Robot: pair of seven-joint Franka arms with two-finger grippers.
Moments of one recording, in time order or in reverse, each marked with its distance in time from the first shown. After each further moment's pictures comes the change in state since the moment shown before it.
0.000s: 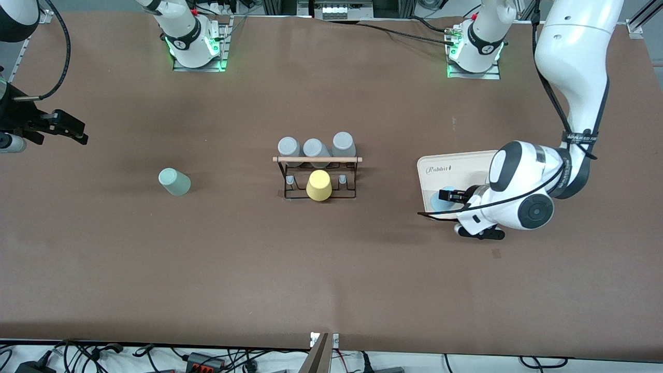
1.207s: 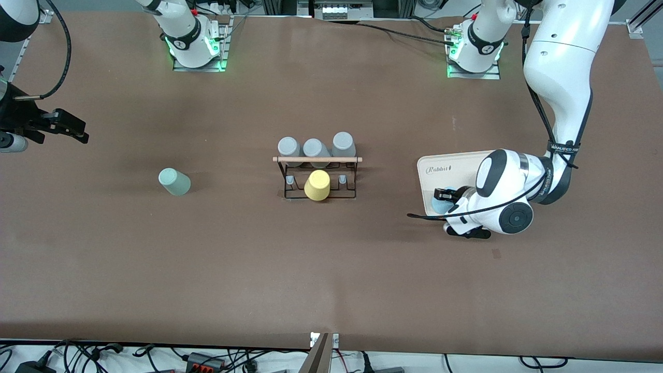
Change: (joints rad) left arm -0.015 0.056 0.000 0.006 0.000 0.000 0.002; right arm 0.000 0.000 0.000 0.000 0.000 -0.010 -0.005
